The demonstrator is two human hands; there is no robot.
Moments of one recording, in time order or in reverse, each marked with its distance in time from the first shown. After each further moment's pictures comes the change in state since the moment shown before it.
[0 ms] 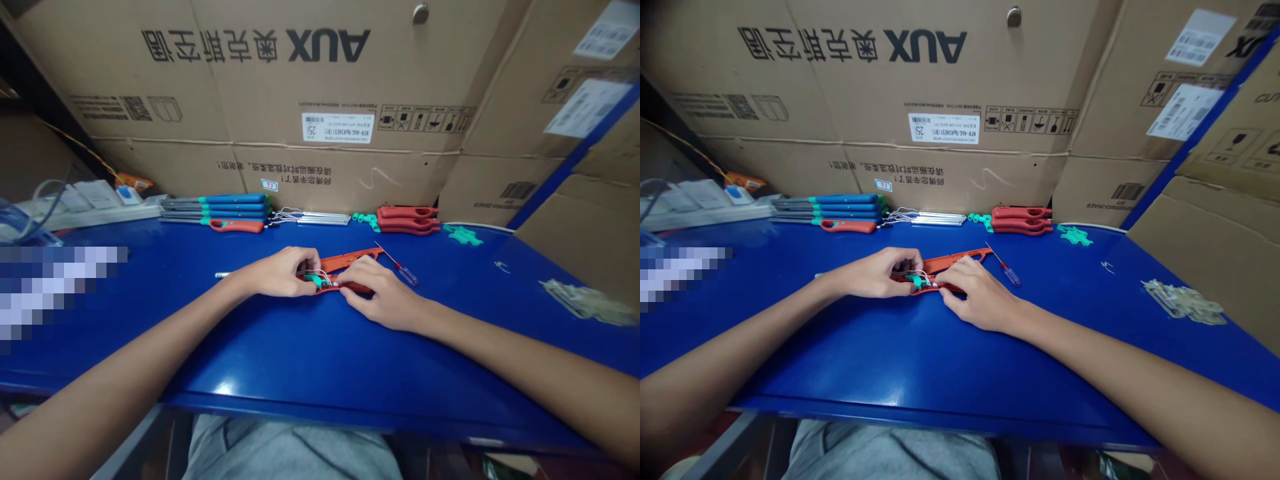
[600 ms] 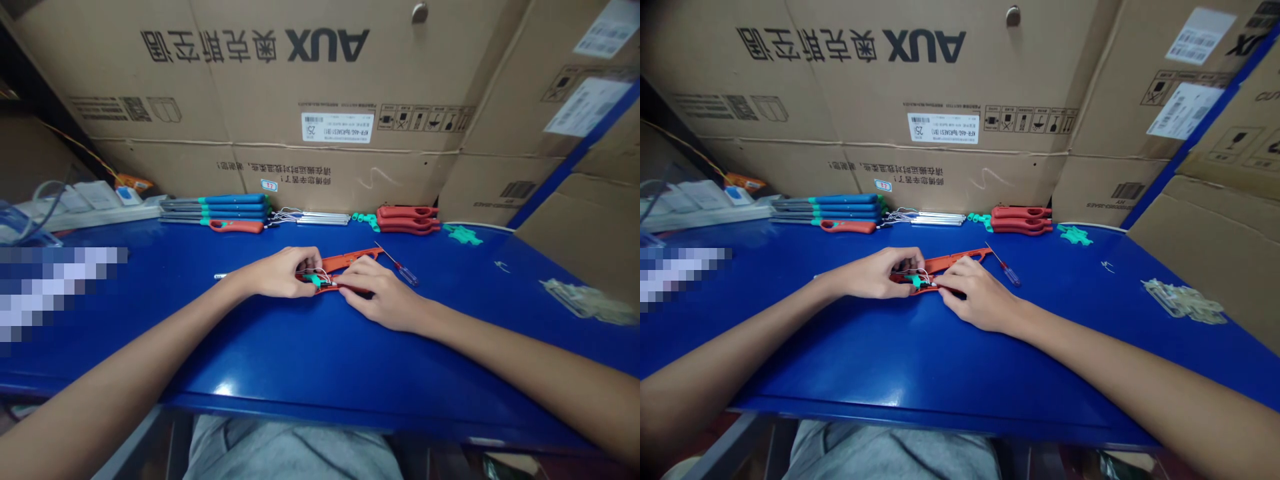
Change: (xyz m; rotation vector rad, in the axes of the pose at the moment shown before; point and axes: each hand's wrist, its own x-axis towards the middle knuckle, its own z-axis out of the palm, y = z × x) left_hand -0.002 0.003 -0.002 0.009 -0.011 0.021; right_hand 0.000 0.000 0.000 -0.054 -0.023 -0.044
